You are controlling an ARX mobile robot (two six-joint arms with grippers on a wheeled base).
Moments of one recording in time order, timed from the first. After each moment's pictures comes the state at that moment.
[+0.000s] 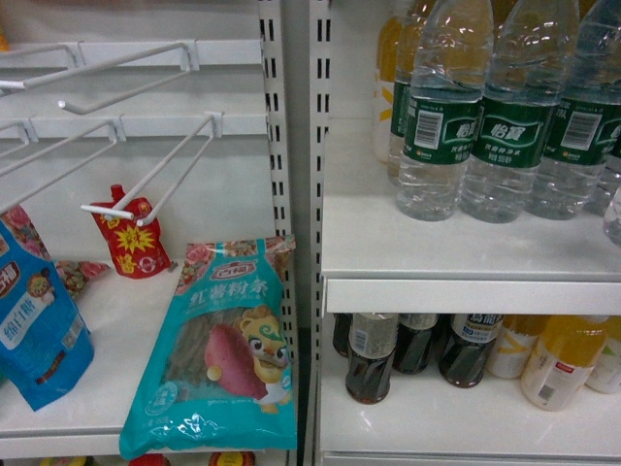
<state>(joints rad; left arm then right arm) 0.00 0.01 0.01 0.00 0.00 0.00 0.02 1.46 0.69 0.55 0.02 0.11</state>
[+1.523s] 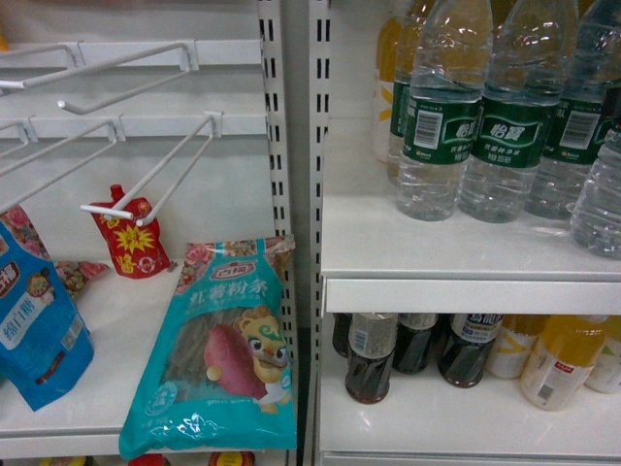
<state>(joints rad) 0.00 0.01 0.01 0.00 0.00 0.00 0.03 1.66 0.84 0.53 0.06 0.09</state>
